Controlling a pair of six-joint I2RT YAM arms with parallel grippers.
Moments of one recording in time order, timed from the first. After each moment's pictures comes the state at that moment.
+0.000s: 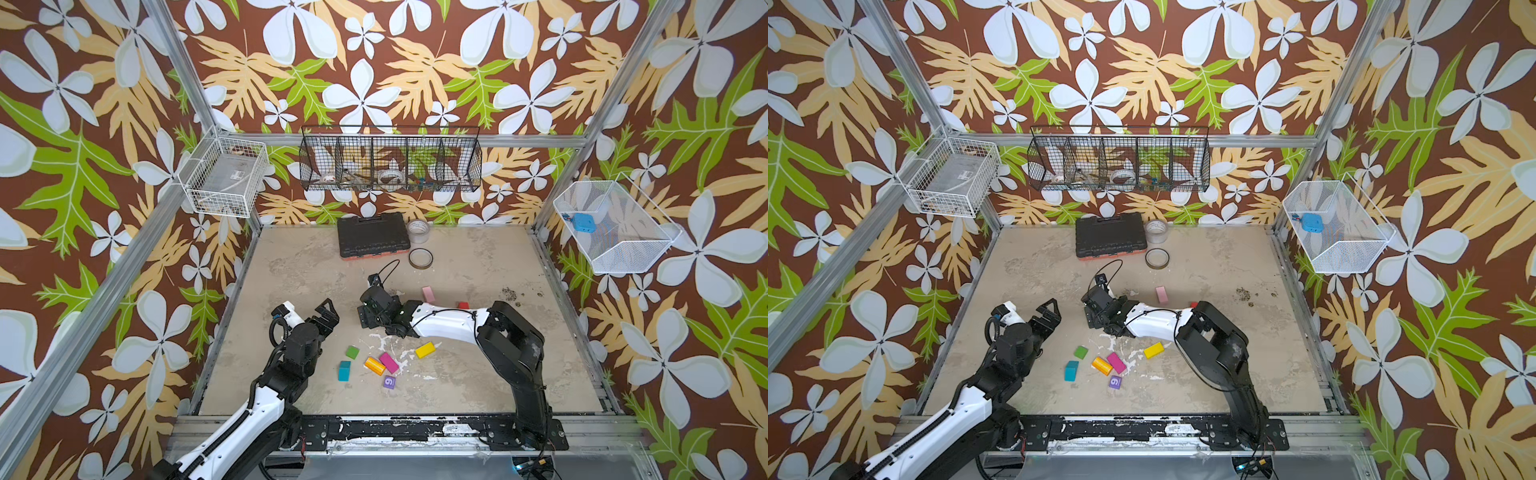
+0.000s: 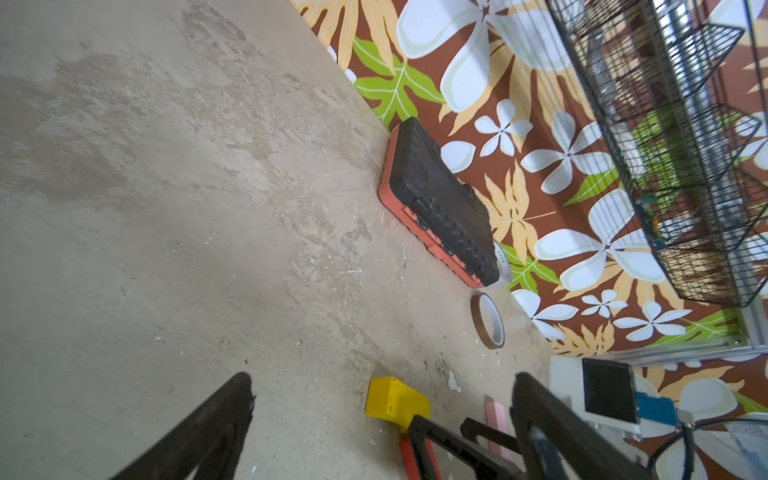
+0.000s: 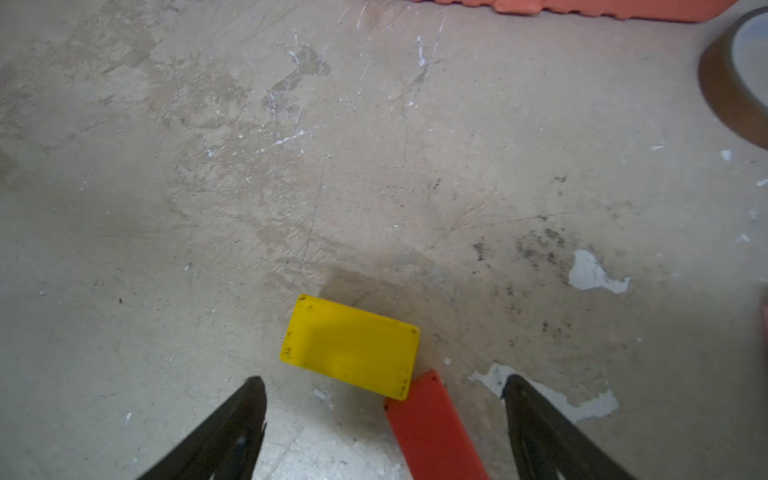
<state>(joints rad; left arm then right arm) -0.44 0.73 0.24 0.14 -0.42 -1.03 0.96 2.05 1.39 -0.21 0.35 0.48</state>
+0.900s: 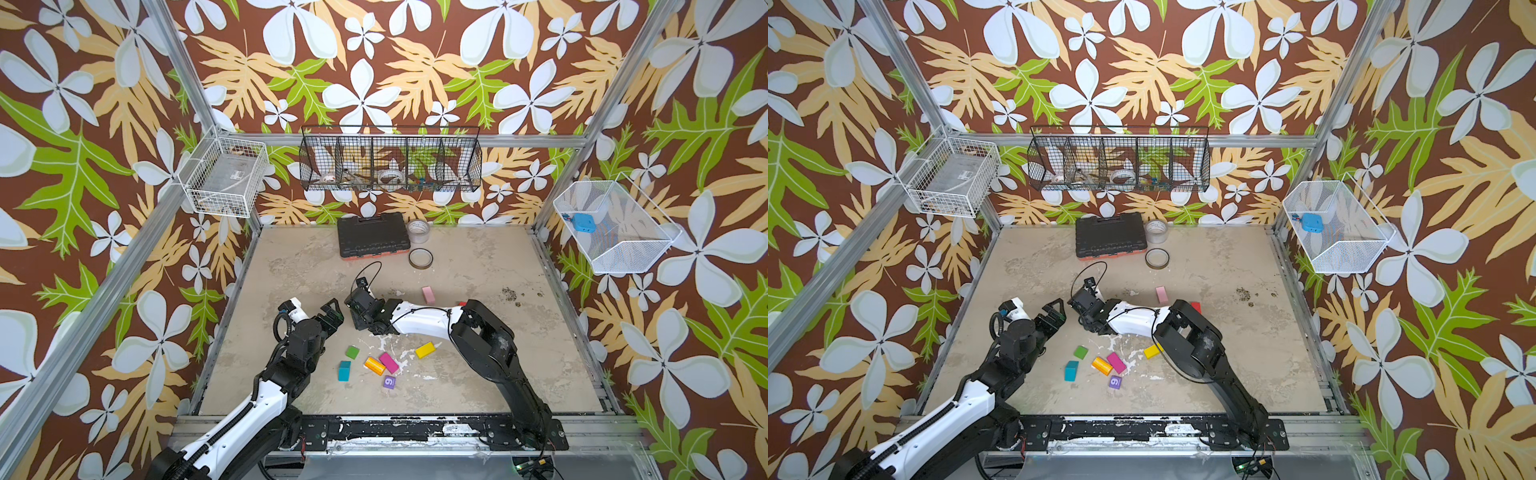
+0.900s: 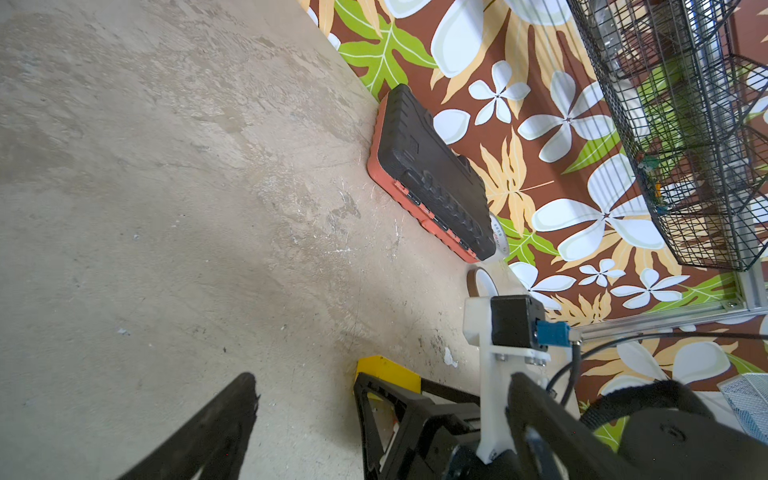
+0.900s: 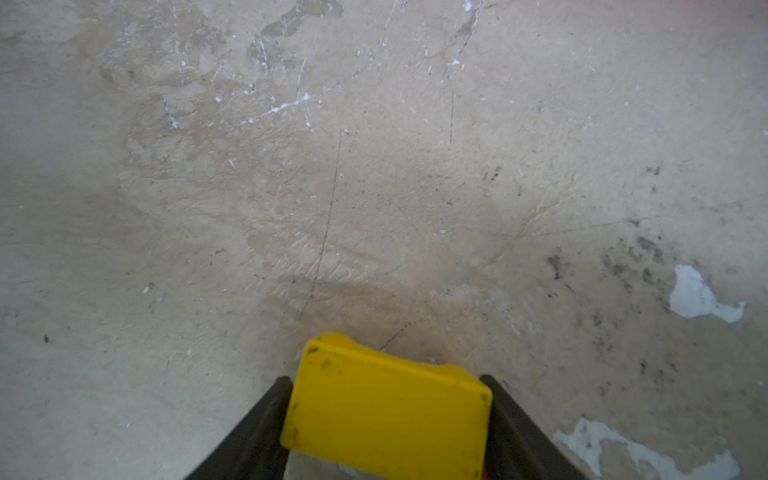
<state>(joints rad) -0.44 0.78 0.26 0.16 -0.36 -1.01 0.99 2.24 1.61 -0.34 0.39 0.51</state>
